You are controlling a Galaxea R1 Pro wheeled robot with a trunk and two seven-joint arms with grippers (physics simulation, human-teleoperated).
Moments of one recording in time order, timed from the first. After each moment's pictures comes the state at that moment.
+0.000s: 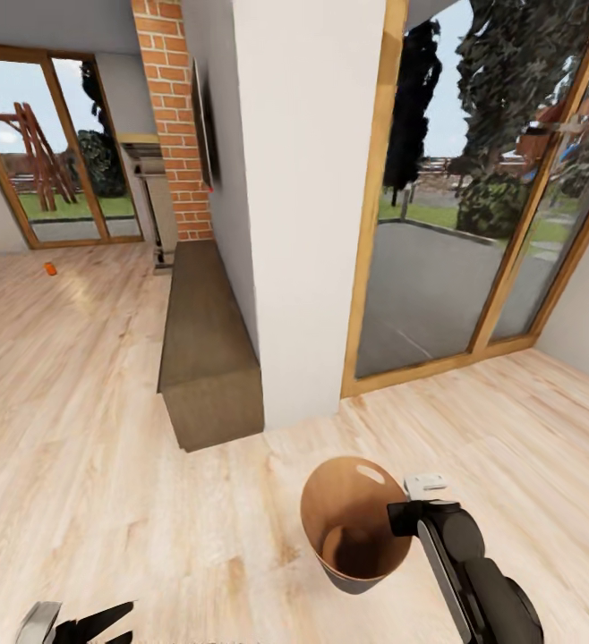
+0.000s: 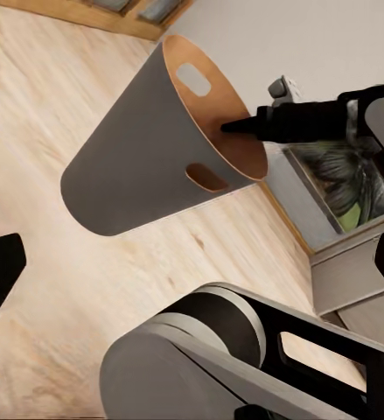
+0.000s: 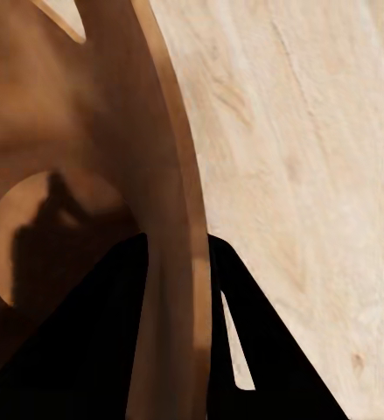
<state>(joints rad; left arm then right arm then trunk) 0.13 0.14 0.55 -1.43 0.12 0.56 -1.55 -0.29 0.01 0.08 -1.45 0.03 1.00 -0.09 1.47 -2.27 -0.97</state>
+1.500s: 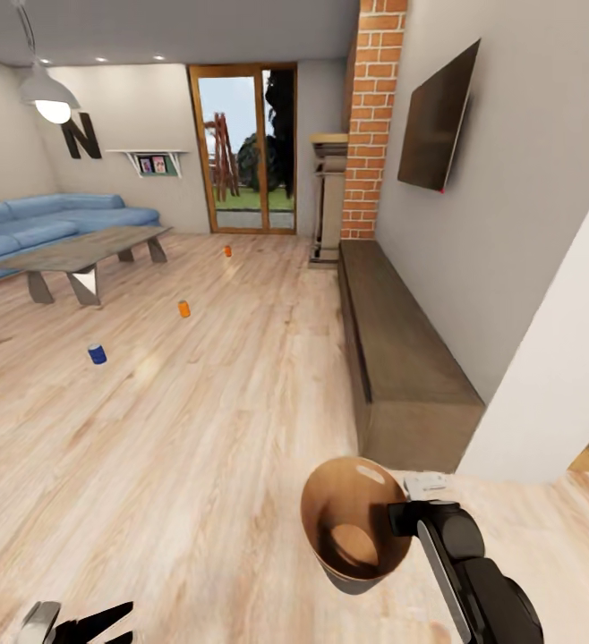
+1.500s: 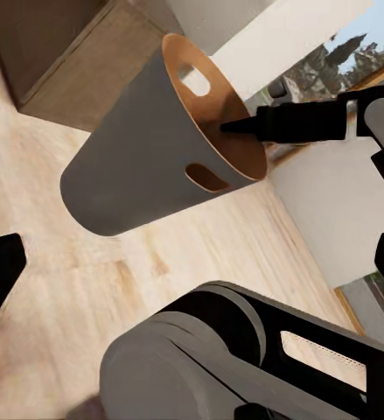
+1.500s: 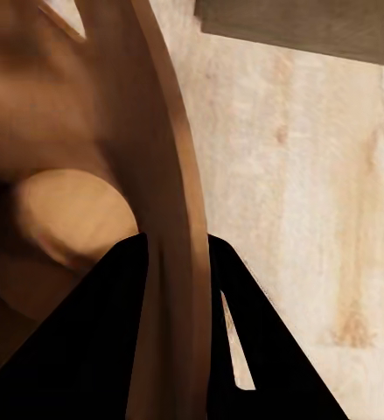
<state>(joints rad) 0.13 0.14 0.55 -1.43 0.12 0.56 -1.55 -0.29 0.01 0.08 -1.44 0.03 1.00 -0.10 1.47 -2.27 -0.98</state>
